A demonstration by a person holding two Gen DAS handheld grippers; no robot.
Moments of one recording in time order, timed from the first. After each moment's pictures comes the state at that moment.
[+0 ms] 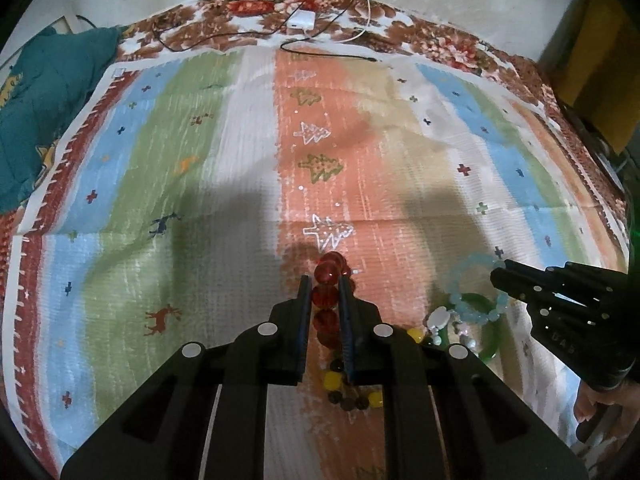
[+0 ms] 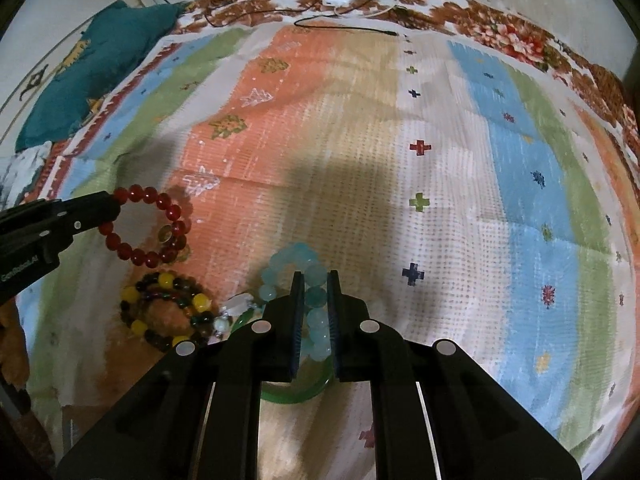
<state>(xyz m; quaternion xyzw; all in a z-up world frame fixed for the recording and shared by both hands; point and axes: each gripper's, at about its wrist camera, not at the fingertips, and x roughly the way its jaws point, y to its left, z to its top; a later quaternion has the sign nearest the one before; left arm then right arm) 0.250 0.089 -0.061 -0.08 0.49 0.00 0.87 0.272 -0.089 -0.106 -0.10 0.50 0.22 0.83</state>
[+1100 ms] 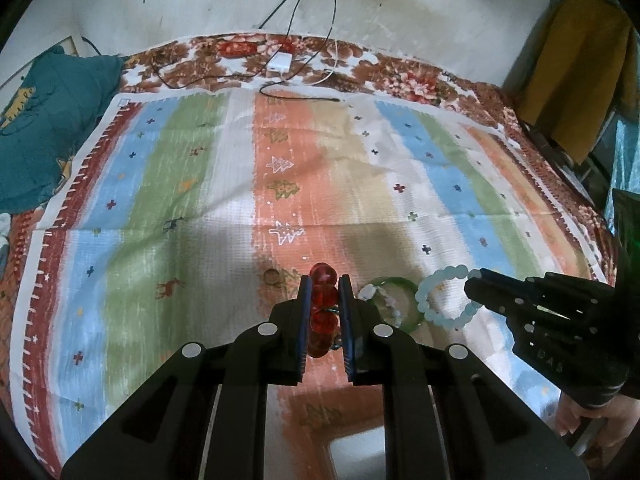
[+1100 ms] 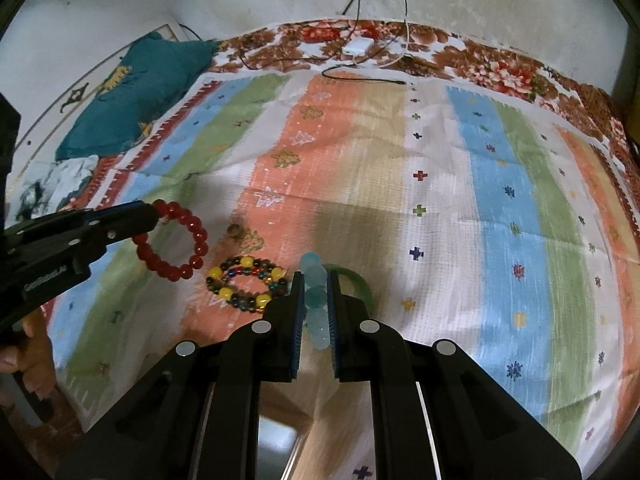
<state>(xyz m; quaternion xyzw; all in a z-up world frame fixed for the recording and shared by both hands) 0.174 0.063 0.004 -0.10 0.44 -0.03 0.89 0.195 -0.106 -0.038 -0.07 0.44 0.25 0.86</state>
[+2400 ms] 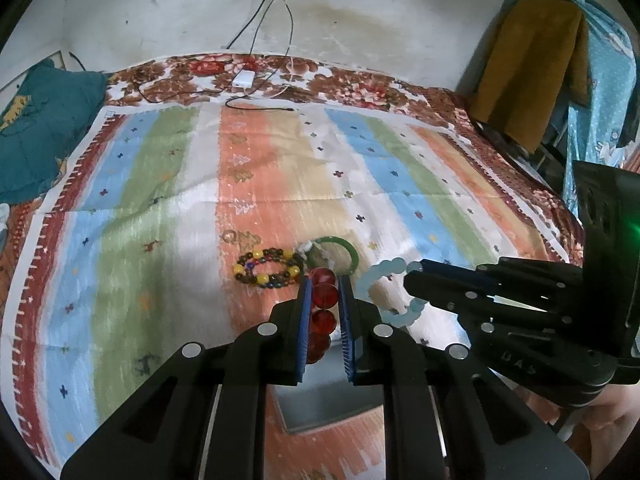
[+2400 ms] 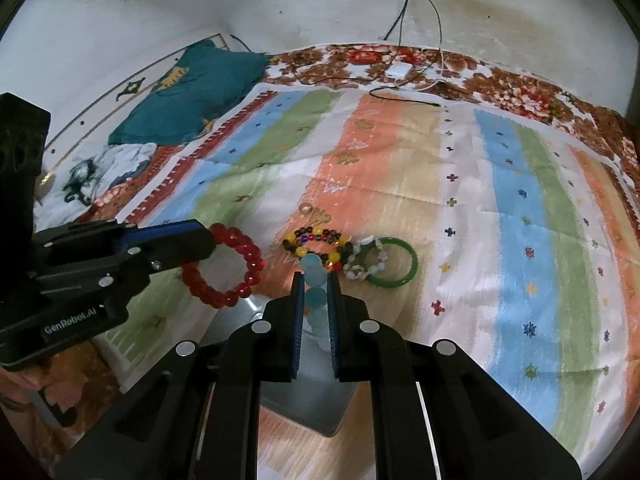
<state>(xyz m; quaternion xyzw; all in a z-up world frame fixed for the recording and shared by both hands) 0.074 0.024 0.027 -0.10 0.40 -0.08 0.91 0.099 -0.117 -0.013 -0.07 0.41 0.31 0.86</state>
